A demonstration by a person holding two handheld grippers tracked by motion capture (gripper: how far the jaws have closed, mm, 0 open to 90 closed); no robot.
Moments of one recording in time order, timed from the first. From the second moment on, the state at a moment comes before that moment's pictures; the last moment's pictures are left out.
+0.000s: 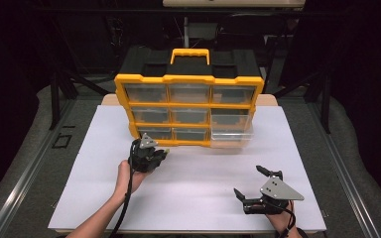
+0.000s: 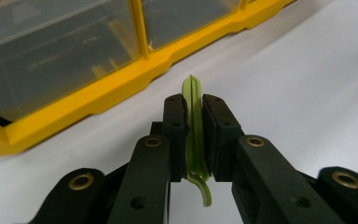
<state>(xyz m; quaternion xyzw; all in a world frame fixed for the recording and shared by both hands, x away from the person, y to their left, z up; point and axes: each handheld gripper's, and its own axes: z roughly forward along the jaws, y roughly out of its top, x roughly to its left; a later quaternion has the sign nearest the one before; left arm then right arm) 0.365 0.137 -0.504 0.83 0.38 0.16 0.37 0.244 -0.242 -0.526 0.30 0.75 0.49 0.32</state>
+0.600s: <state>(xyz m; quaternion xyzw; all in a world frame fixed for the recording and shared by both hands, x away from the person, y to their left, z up) 0.373 0.134 -0.470 0.86 0.32 0.16 0.37 0.245 -0.243 -0.526 0.30 0.75 0.49 0.32</state>
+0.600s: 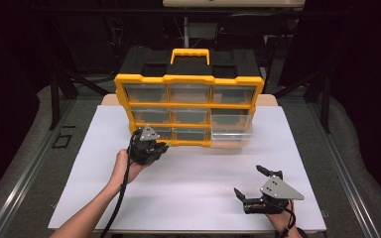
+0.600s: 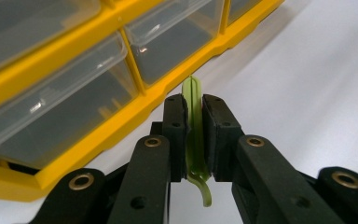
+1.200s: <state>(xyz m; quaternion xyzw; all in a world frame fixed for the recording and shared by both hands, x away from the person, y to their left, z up) 0.388 0.127 -0.437 0.88 0.28 0.15 0.36 0.245 -0.242 -0.526 0.30 0.75 0.49 0.32</state>
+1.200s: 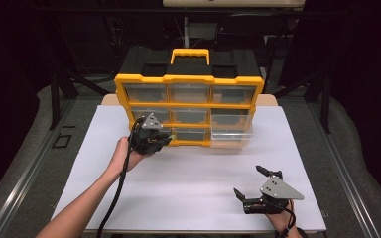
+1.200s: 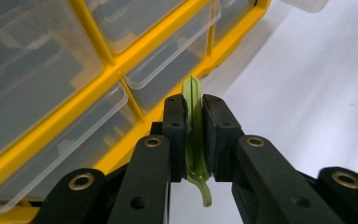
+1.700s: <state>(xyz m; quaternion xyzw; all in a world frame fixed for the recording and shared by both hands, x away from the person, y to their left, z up) 0.399 0.118 -0.415 0.89 0.26 0.14 0.36 0.246 -0.243 -0.527 0.30 0.75 0.49 0.32</state>
